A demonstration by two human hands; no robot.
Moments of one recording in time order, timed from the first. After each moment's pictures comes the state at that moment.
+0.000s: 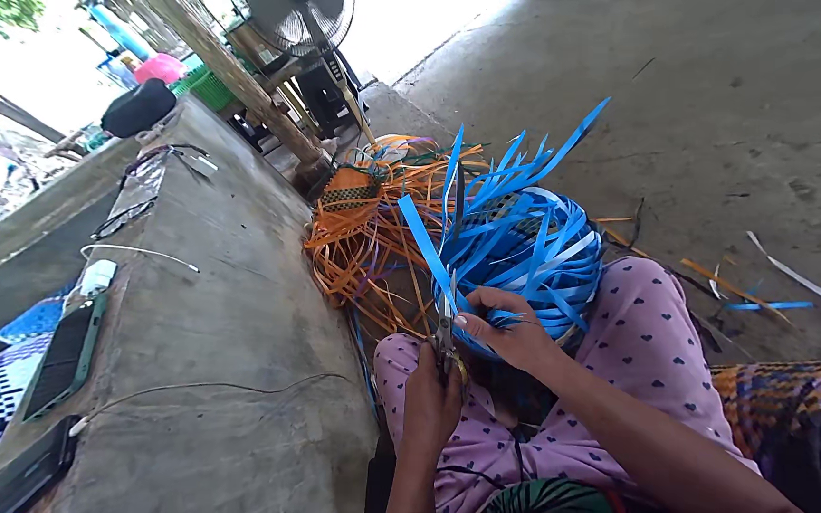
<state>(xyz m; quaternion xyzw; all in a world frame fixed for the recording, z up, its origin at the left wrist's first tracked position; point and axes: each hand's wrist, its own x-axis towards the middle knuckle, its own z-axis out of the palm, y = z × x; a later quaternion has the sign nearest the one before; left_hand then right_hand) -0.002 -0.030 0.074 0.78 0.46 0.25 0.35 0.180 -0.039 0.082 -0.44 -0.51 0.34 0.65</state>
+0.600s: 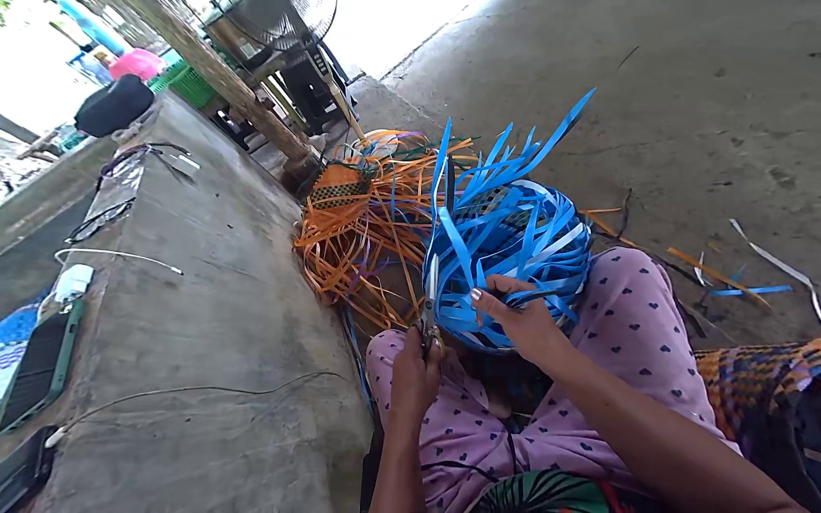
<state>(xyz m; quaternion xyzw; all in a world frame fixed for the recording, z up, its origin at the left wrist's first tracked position) 0.001 -0.001 0.066 0.76 0.53 0.16 0.34 0.193 -0.048 0.076 -0.45 -0.37 0.41 0.70</state>
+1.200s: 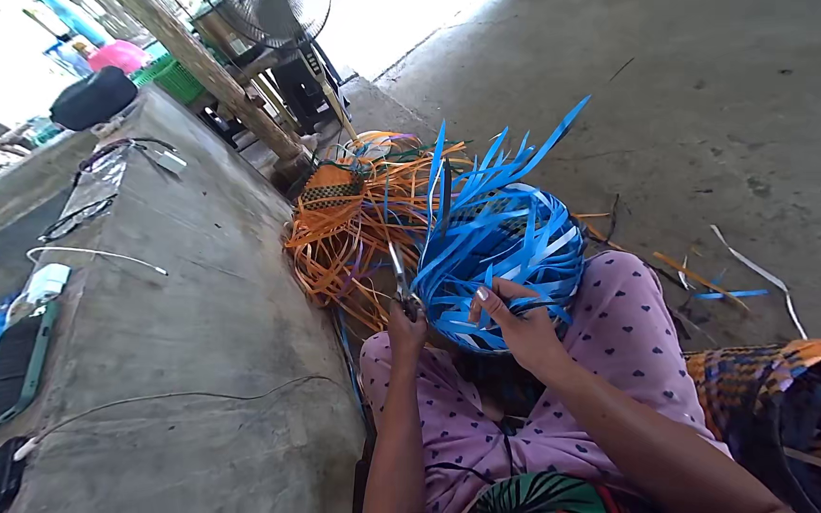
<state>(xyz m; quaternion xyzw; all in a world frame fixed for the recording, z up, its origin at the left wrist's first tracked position) 0.022 0.080 -0.010 0.69 0.61 0.22 0.32 0.186 -0.053 0.080 -0.43 -0.39 0.36 0.73</state>
